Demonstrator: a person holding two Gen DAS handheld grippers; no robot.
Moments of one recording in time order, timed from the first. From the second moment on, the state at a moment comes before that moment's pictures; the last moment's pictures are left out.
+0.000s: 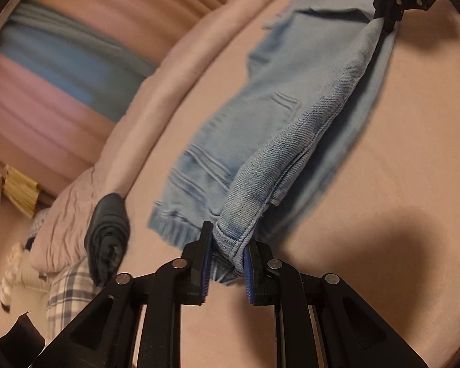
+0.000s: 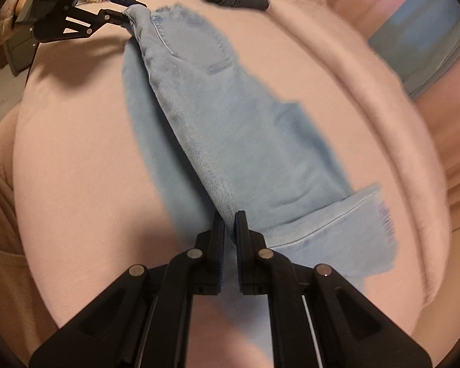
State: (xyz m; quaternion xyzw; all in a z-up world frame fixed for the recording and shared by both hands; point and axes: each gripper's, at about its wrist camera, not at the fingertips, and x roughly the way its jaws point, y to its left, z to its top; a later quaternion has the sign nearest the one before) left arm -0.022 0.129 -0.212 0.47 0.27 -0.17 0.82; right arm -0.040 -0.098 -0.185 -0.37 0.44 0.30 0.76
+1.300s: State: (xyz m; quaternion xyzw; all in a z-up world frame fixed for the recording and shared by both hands) left arm 0.017 -0.107 -0.186 0.13 0.41 -0.38 0.82; right arm 0.218 -0.248 -0.183 0.10 0.55 -0.01 0.83
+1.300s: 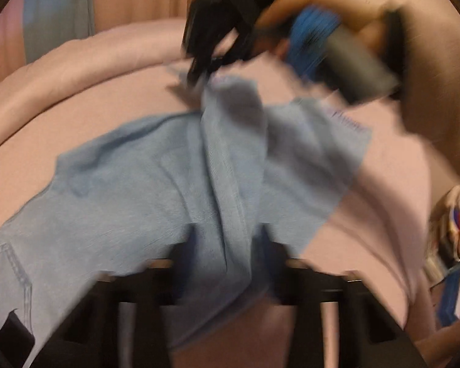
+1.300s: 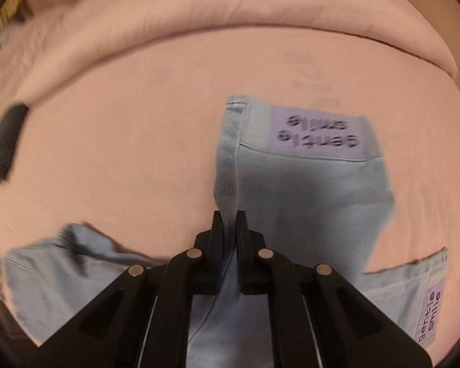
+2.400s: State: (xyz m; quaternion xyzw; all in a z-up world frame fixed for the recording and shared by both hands) left arm -0.012 -0.127 -0.175 0.21 0.36 -0.35 0.84; right arm -0.080 -0.429 -0.215 0.48 0.35 -0.10 0.80
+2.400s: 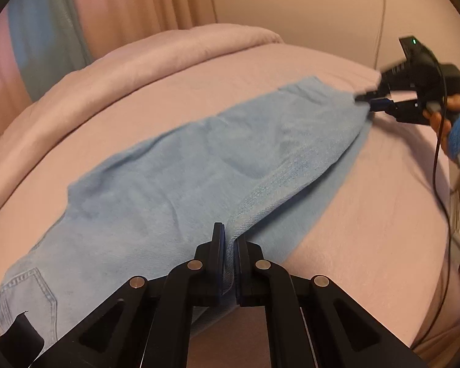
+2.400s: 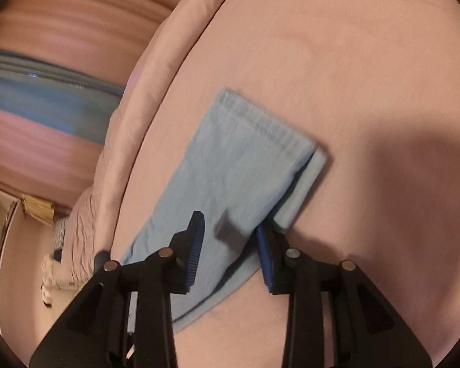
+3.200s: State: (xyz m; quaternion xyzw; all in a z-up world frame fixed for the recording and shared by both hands) left arm 0.015 0.032 -0.147 0.11 0.36 -0.17 0.91; right arm -0.092 -0.360 -0.147 0.22 0.39 -0.11 0.88
